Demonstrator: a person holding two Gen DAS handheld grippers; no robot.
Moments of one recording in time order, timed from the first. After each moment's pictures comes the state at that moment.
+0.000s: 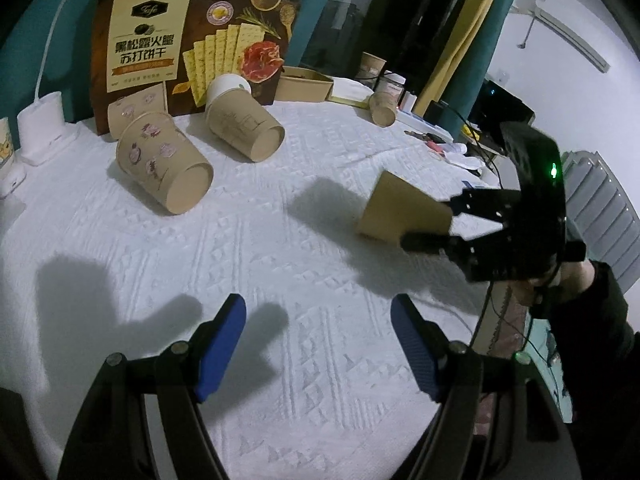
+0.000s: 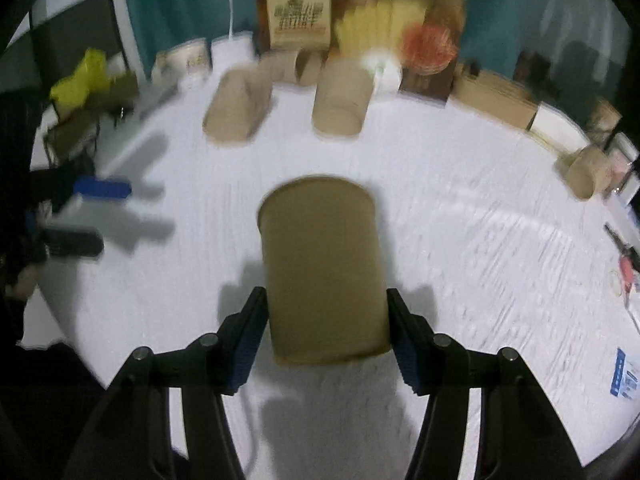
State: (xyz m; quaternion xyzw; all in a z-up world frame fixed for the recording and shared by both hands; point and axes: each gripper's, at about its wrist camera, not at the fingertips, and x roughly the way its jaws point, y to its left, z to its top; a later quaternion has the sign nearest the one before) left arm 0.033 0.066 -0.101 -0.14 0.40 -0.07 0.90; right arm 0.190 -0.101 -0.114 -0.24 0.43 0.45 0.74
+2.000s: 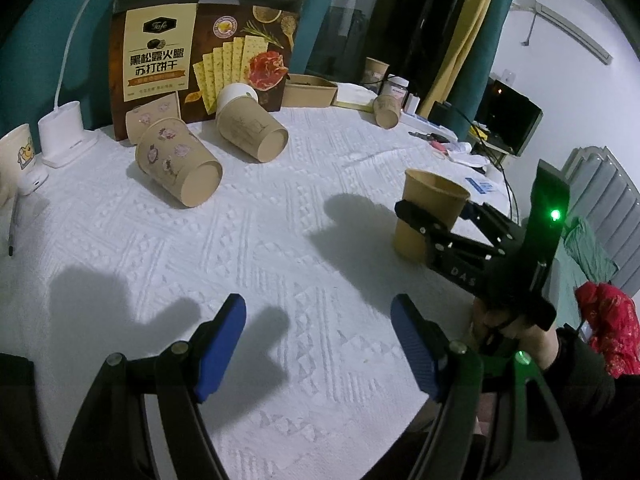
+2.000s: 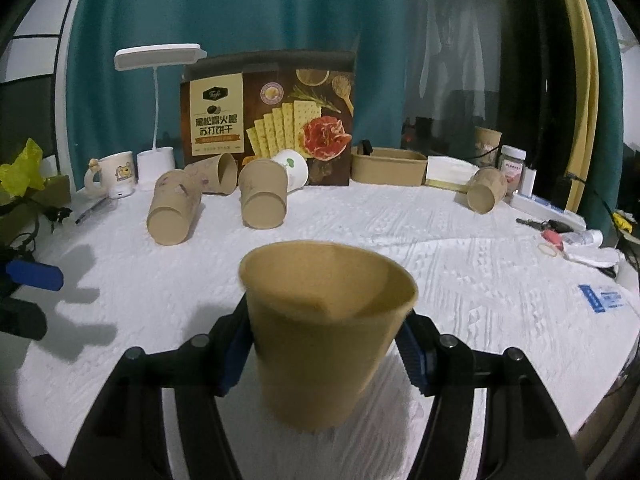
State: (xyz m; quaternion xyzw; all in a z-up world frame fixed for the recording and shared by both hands) left arm 0.008 0.052 -0.092 -0.12 0.39 -0.04 0.91; right arm 0.140 -0.128 -0.119 -0.09 0.24 0.32 0.91
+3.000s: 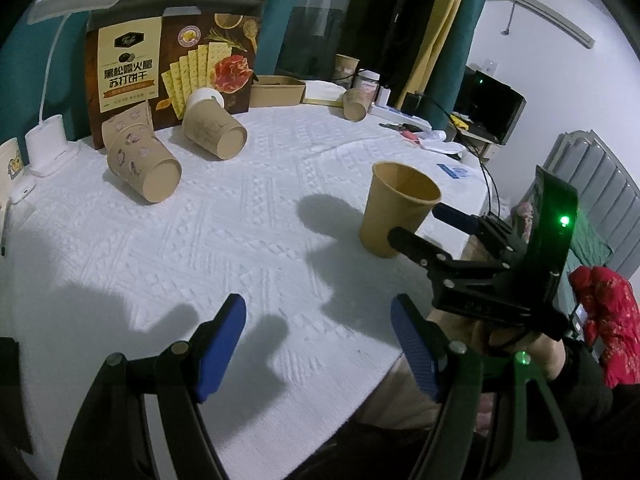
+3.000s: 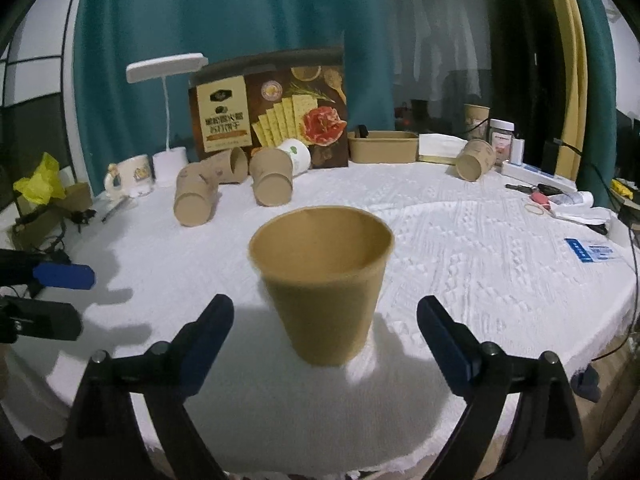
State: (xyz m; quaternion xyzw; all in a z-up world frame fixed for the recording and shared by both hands) left arm -0.009 0.011 -0.089 -0.10 0.39 -0.07 0.92; right arm 0.100 -0.174 -0.117 -0.06 0.27 0.32 0.91
